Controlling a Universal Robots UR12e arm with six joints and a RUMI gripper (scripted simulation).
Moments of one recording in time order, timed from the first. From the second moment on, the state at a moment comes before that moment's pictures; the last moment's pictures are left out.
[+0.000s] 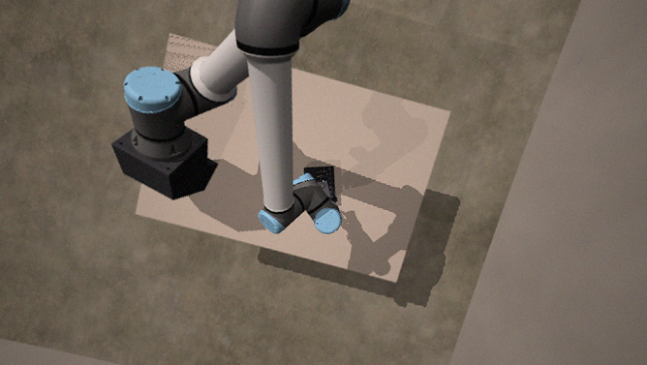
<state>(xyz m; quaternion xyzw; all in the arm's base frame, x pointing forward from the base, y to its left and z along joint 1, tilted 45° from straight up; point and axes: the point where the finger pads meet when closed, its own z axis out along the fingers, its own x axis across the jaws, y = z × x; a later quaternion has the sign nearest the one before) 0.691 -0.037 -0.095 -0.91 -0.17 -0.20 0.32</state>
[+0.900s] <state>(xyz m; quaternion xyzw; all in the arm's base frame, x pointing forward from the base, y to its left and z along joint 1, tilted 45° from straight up) 0.672 -0.032 -0.099 -0.79 -0.48 -0.30 0.23</state>
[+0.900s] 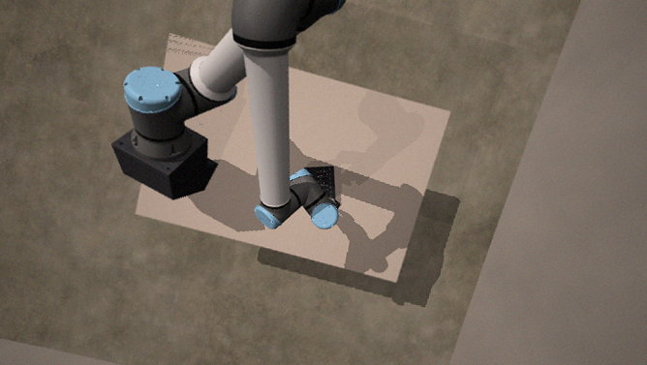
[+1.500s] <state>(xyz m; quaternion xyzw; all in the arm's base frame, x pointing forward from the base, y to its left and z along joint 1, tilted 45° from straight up) 0.661 -0.031 -0.103 -0.60 -0.71 -0.36 0.12</state>
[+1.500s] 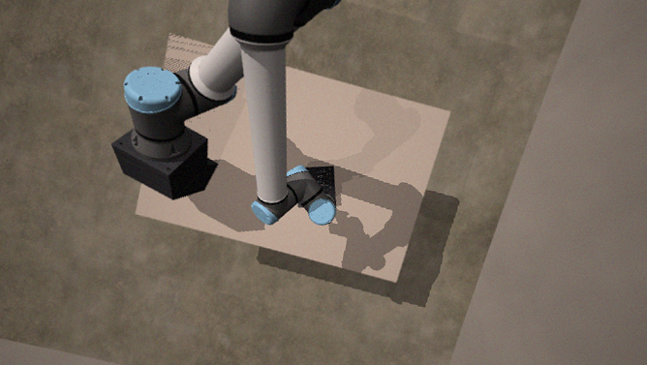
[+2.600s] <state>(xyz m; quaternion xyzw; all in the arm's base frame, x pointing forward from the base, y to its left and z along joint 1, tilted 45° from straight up) 0.655 -0.025 -0.103 -0.11 -0.92 -0.36 -0.10</state>
